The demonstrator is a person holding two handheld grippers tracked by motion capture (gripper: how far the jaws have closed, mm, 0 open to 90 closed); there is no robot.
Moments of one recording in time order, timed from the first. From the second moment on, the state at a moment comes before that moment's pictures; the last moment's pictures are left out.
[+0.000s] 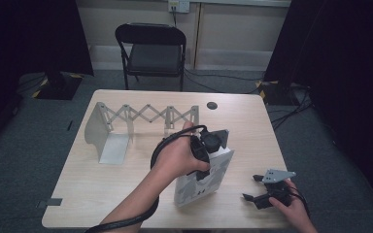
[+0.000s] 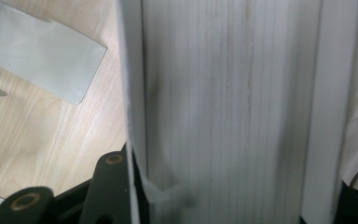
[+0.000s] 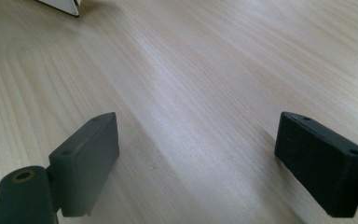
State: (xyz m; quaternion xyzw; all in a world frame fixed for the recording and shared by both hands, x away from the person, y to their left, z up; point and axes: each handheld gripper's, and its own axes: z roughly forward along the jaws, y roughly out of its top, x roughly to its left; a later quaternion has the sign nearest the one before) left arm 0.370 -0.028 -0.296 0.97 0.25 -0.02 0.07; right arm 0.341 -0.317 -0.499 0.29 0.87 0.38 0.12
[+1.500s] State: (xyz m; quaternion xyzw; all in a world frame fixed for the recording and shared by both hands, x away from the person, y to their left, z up) left arm 0.376 0.012 -0.288 0.95 0.31 -0.02 0.07; right arm 0.341 -0.317 -0.498 0.29 0.87 0.38 0.12
